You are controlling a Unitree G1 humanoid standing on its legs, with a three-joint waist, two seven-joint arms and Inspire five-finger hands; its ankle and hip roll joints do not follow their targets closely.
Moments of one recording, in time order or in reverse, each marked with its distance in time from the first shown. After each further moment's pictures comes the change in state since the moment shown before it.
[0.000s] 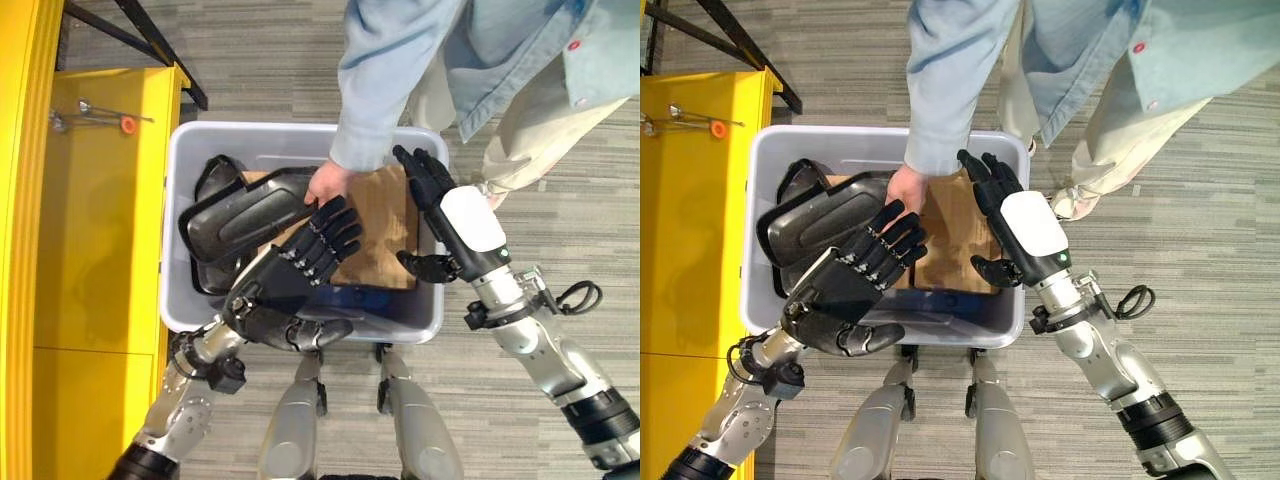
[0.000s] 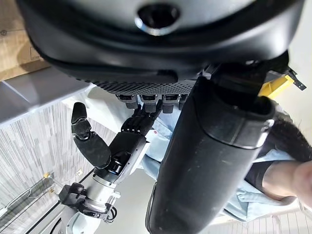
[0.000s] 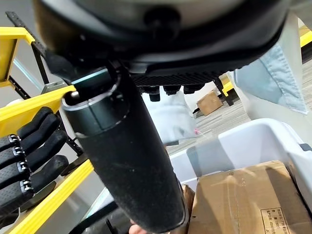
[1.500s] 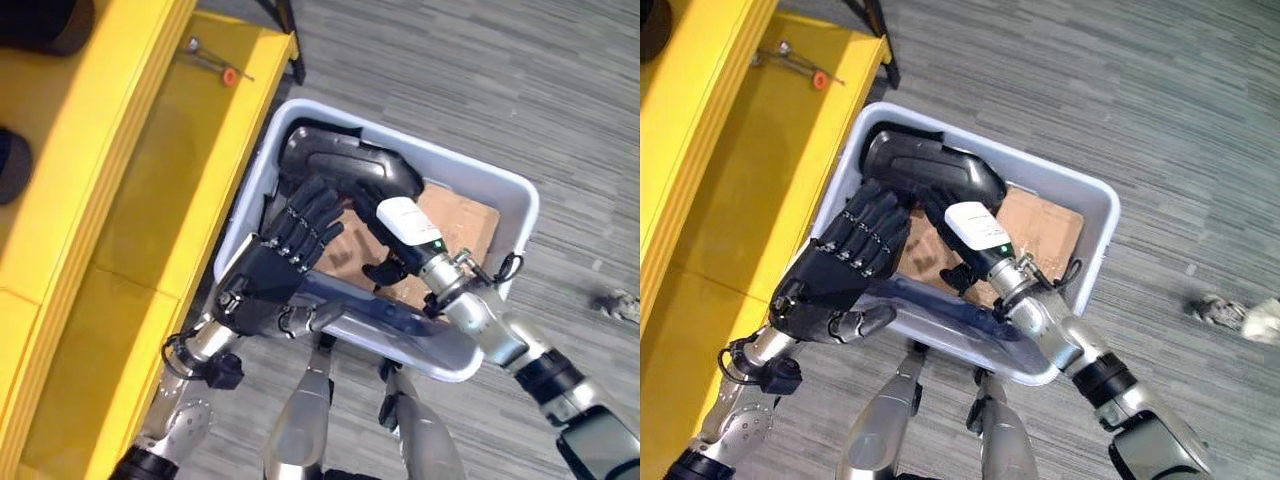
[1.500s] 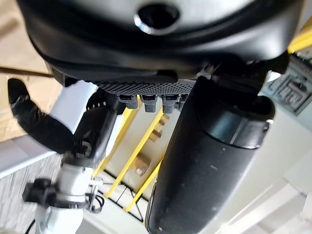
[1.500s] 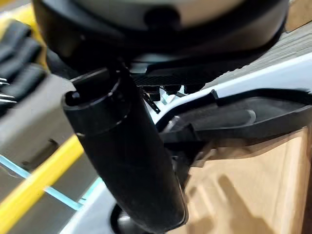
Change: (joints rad) left arm -0.021 -0.015 -0.007 0.012 -0.001 -0.080 0.063; right arm -0.321 0.159 0.255 0.315 -0.062 0.153 0.062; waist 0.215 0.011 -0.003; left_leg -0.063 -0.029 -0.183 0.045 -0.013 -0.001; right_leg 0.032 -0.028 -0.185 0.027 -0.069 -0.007
